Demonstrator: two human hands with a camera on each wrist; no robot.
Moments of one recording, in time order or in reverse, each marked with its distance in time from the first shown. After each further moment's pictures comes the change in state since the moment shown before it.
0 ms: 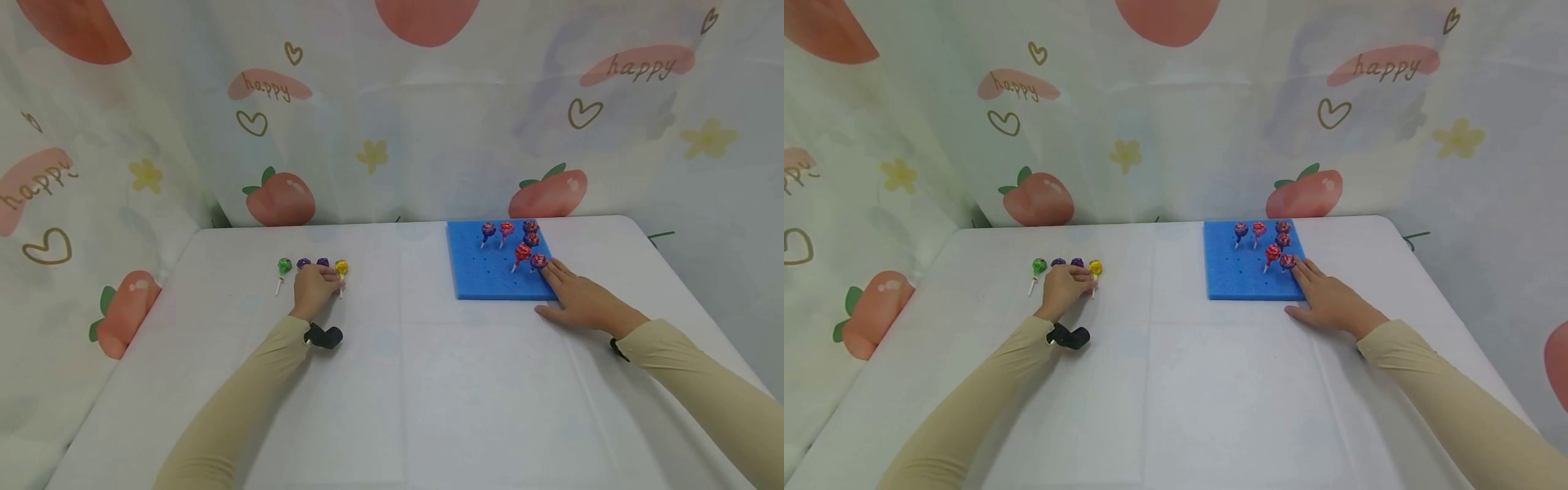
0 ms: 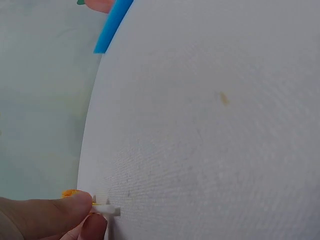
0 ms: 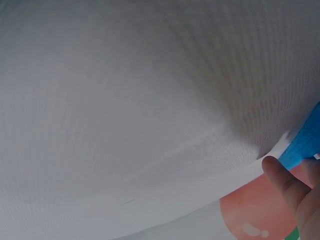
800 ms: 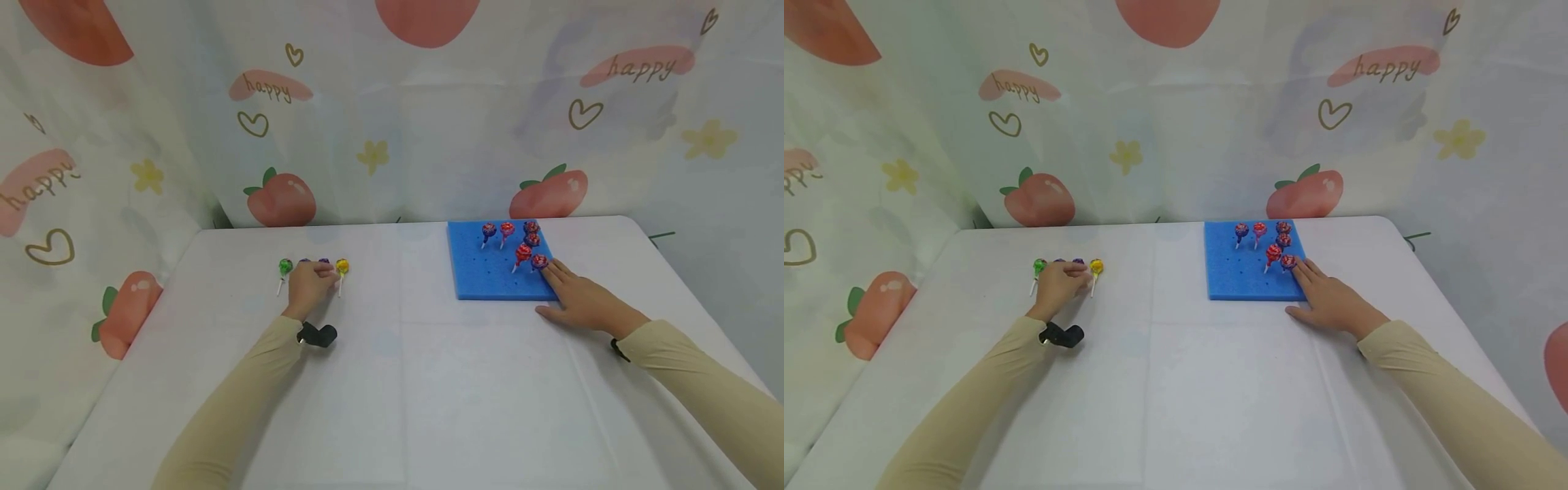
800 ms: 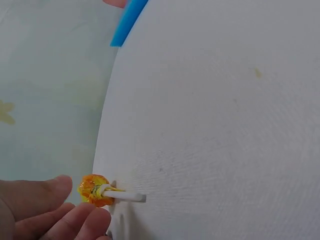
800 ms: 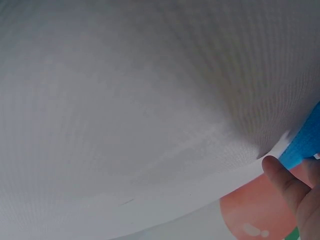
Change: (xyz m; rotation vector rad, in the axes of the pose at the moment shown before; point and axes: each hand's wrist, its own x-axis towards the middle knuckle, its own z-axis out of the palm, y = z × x) left_hand 0.000 0.002 -0.013 -0.010 0.023 0.037; right_hand 0.001 0.003 0.002 -0.005 0.010 -0.003
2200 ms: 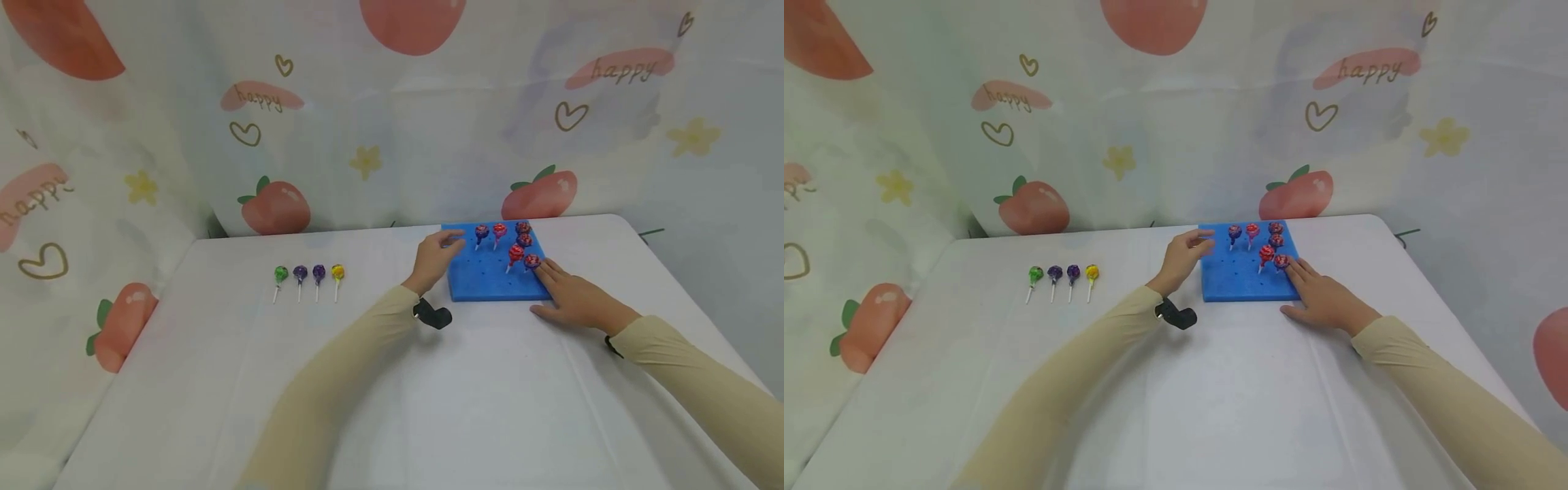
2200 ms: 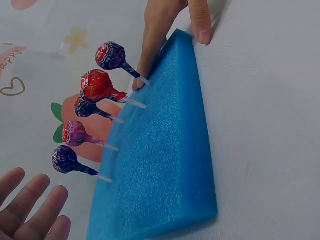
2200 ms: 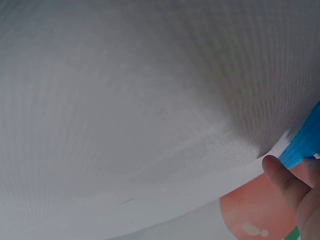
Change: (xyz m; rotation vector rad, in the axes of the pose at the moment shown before) left_hand -0.006 0.151 0.142 -0.417 -0.338 0.308; right_hand -0.005 -0.008 -0.005 0.000 -0.004 0.026
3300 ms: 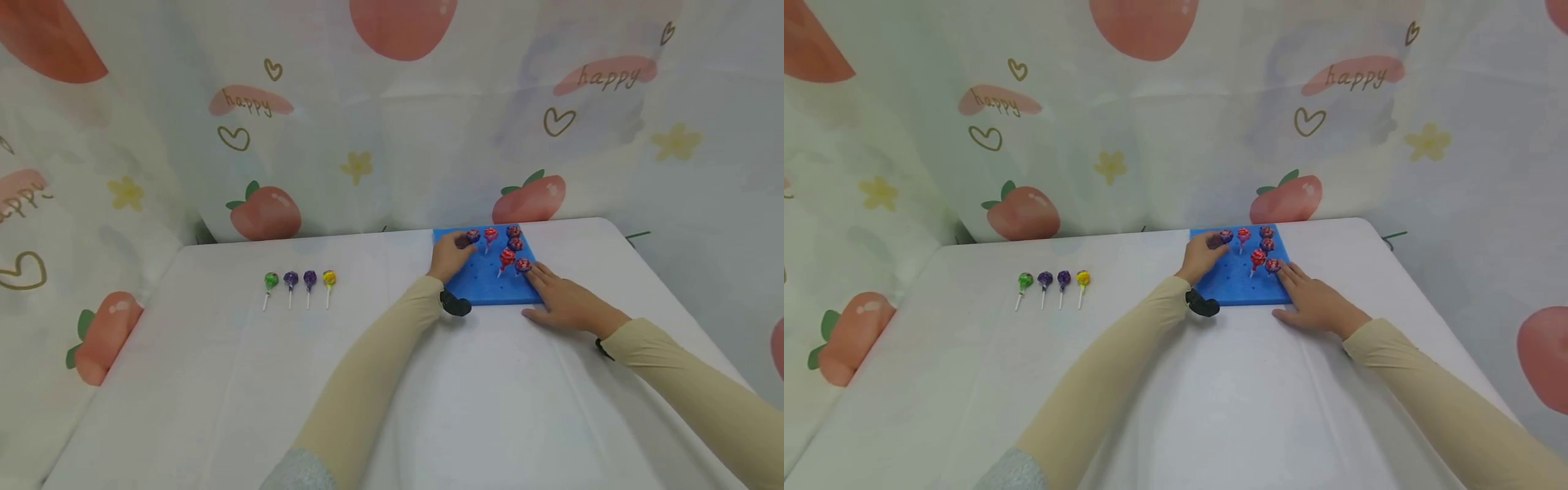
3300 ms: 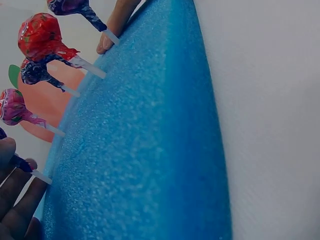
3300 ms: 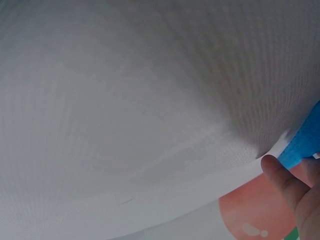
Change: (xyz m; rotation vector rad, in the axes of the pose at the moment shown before) left_hand 0.051 -0.020 0.053 0.183 0.051 -0.012; right_hand -0.001 0.002 0.002 0.002 -0.003 0.019
